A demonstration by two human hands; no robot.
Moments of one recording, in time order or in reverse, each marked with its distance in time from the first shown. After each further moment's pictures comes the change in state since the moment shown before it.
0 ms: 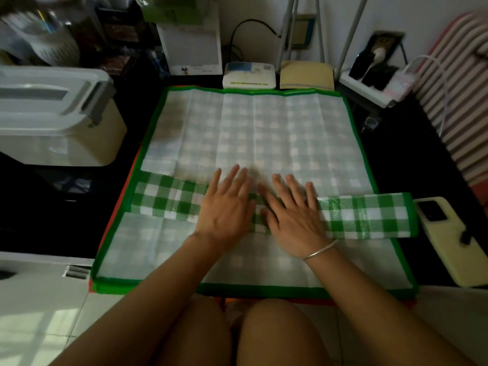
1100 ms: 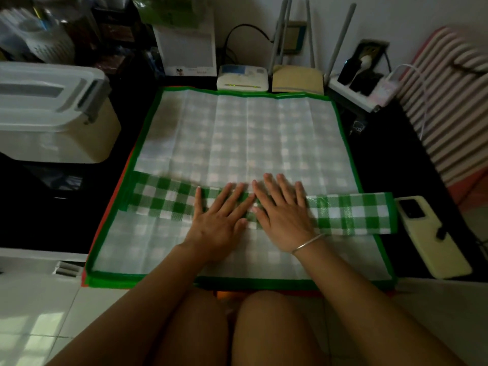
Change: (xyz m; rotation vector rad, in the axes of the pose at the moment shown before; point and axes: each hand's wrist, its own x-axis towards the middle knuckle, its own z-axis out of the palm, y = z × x) left_hand -0.030 0.003 0.016 -0.062 -0.230 0.043; right_hand 0.000 -0.001 -0.006 -0.019 -0.109 0.009
